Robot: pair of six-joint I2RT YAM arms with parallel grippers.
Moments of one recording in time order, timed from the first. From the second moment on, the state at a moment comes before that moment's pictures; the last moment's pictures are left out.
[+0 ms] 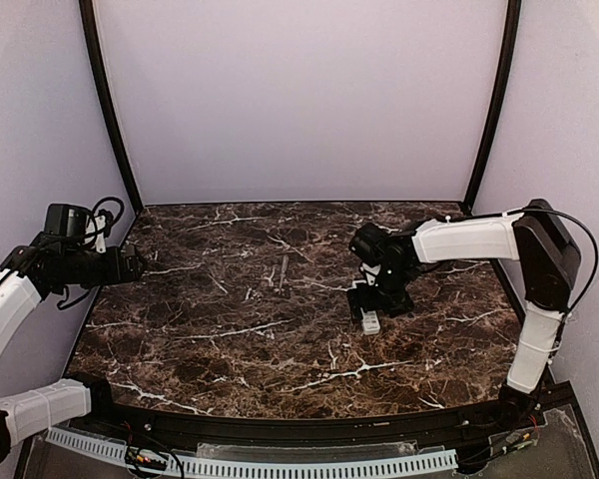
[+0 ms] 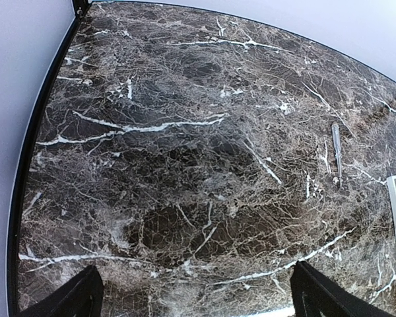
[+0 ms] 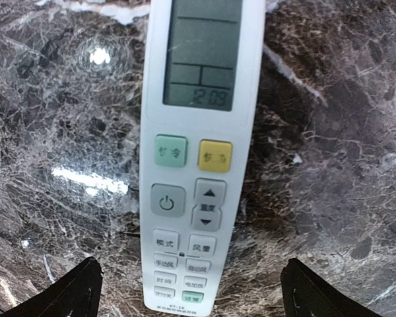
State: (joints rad) left arm -0.09 0.85 0.84 -0.78 0.06 -0.25; right arm 0.75 1.85 1.25 -0.80 -0.01 0.54
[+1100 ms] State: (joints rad) left arm -0.08 0.87 0.84 -0.78 0.07 -0.25; right arm 0.79 1.91 1.29 -0.87 0.04 0.56
